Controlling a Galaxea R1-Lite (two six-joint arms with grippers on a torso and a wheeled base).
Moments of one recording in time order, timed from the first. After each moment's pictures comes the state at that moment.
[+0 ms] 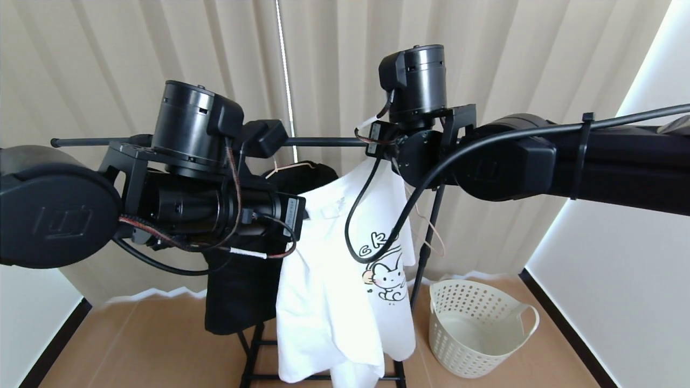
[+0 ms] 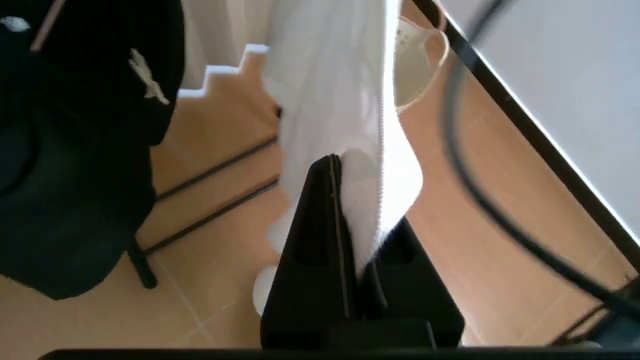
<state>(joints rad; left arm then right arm) -0.57 1.68 -1.22 0.07 -0.02 -0.10 0.74 2.13 -1.92 0.10 -0.80 0.45</state>
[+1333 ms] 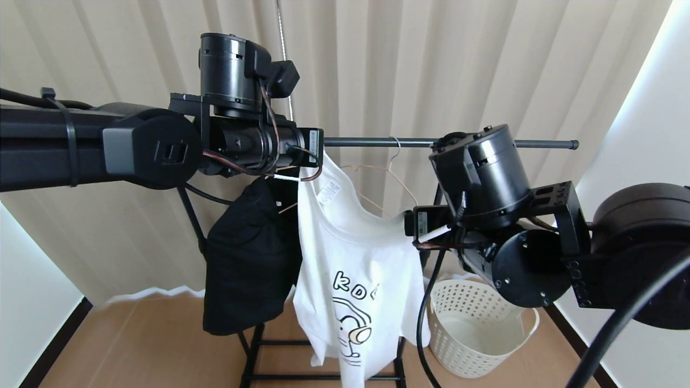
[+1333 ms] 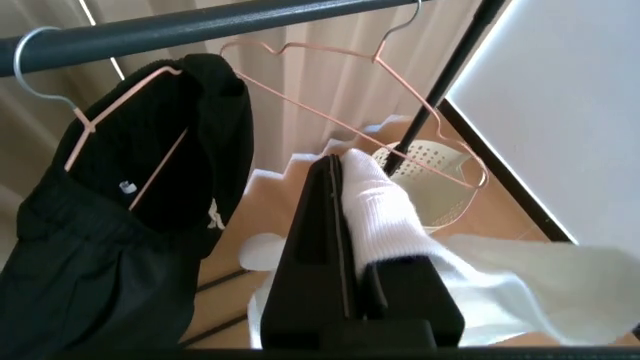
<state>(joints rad) -0.51 1.92 -1.62 0.00 0.04 -0.08 0.85 1.77 -1.23 0.08 -0.82 0.46</state>
